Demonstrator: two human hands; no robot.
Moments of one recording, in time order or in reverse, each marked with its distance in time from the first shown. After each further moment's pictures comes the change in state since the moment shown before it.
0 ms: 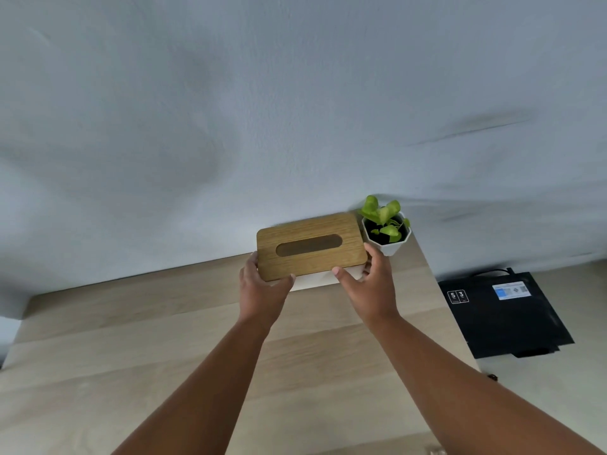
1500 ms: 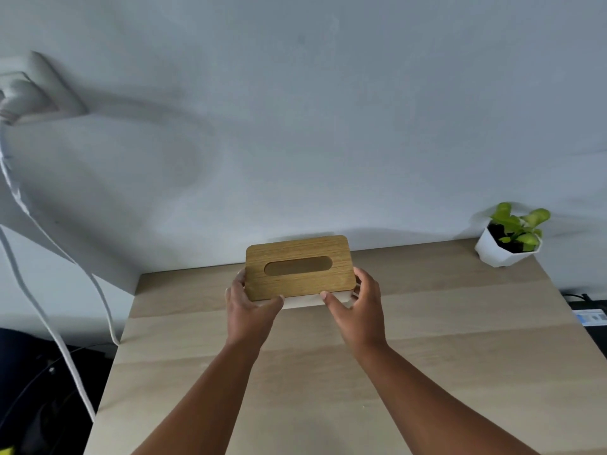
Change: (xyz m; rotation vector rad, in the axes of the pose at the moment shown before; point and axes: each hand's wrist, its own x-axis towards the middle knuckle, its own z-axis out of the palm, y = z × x) left_hand 0.050 -0.126 -0.253 -0.105 0.116 -0.022; right_hand -0.137 -0.090 0.239 -0.038 -0.069 -0.078
